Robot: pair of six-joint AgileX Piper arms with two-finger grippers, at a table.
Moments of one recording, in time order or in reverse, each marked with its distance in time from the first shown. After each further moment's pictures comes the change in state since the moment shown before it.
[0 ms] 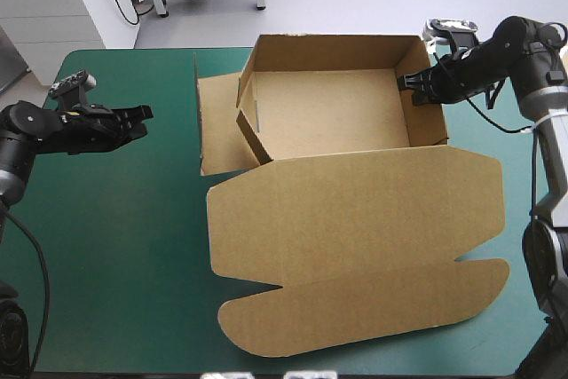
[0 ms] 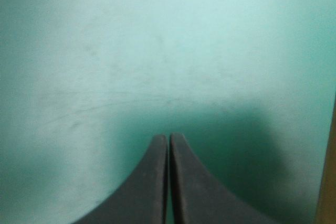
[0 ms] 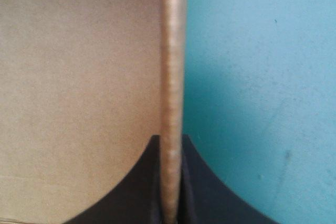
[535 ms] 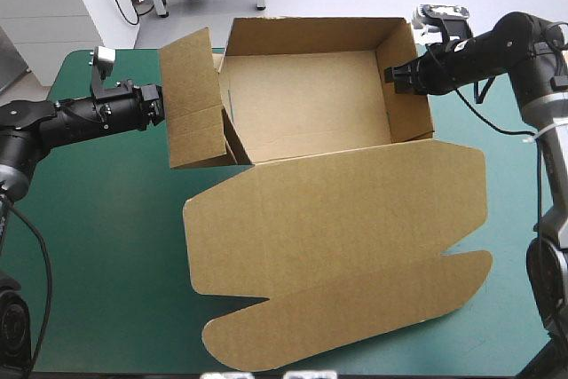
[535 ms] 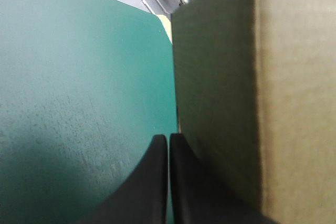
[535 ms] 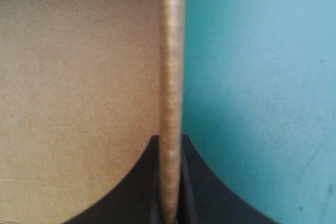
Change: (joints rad) left arm 0.001 0.022 0.000 -0.709 0.321 0.468; right arm 0.058 -0.067 0.000 0.061 -0.050 -0.008
